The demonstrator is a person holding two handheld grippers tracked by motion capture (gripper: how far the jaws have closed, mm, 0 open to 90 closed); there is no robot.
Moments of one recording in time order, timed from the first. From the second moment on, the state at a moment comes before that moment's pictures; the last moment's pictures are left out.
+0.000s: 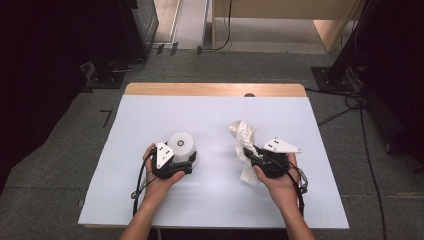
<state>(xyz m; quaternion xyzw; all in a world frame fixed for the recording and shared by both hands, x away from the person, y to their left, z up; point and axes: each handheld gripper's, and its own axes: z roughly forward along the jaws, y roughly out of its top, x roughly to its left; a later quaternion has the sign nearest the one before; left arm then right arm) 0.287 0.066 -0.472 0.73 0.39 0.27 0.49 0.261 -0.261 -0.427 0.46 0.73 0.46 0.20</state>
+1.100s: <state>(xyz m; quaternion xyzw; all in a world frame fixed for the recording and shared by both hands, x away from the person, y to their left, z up) 0.245 0.164 -0.453 0.70 0.45 0.27 0.48 0.267 -0.288 -0.435 0.49 0.72 0.44 0.22</state>
